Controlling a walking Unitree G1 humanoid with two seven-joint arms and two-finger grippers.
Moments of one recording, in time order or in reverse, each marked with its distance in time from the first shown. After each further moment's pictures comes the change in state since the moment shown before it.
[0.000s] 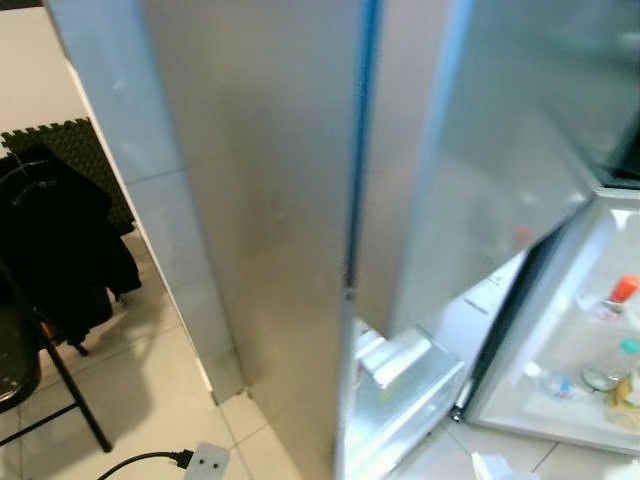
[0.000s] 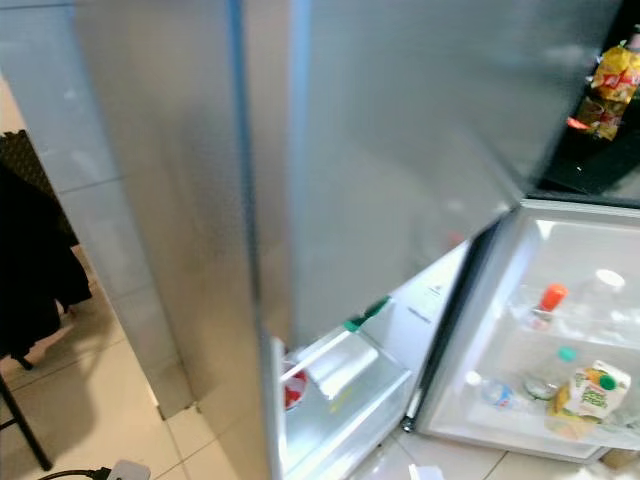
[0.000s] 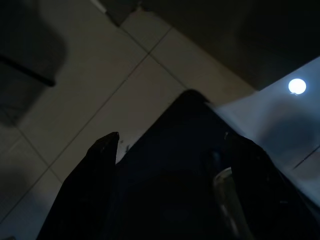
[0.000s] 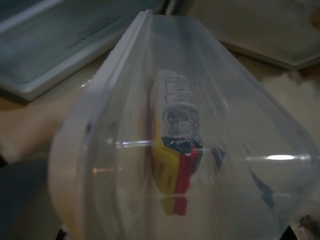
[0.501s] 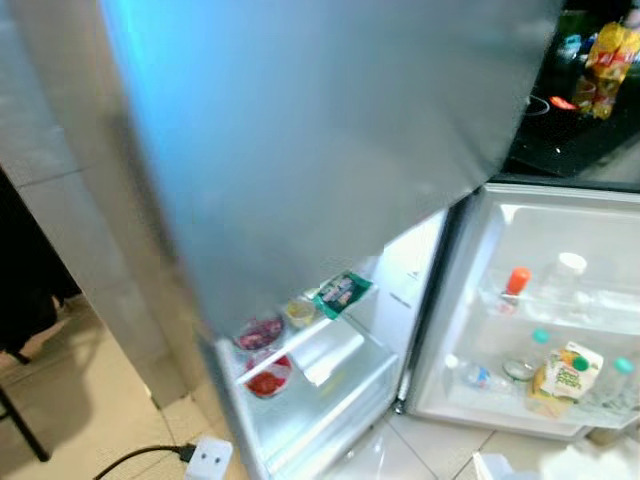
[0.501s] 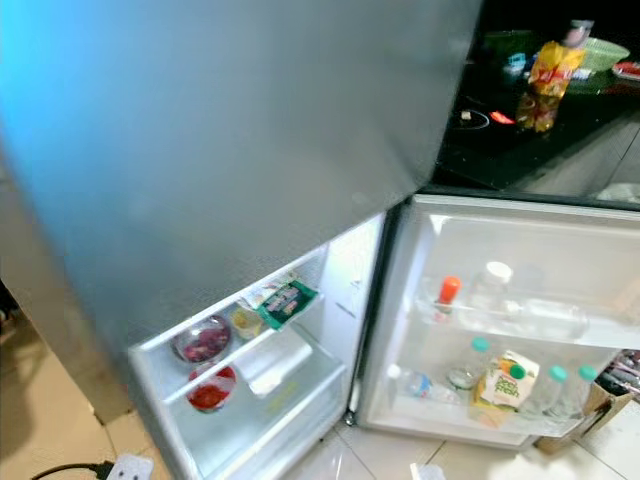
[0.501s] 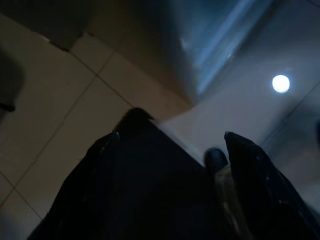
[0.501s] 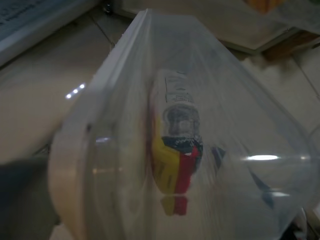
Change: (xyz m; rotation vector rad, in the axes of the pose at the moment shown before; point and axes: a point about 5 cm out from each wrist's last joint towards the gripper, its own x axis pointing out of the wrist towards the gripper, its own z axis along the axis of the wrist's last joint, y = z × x) left arm 0.001 -0.003 0.004 -0.004 -0.012 -0.008; right arm 0.000 -0.003 -0.002 -0.010 0.007 -0.002
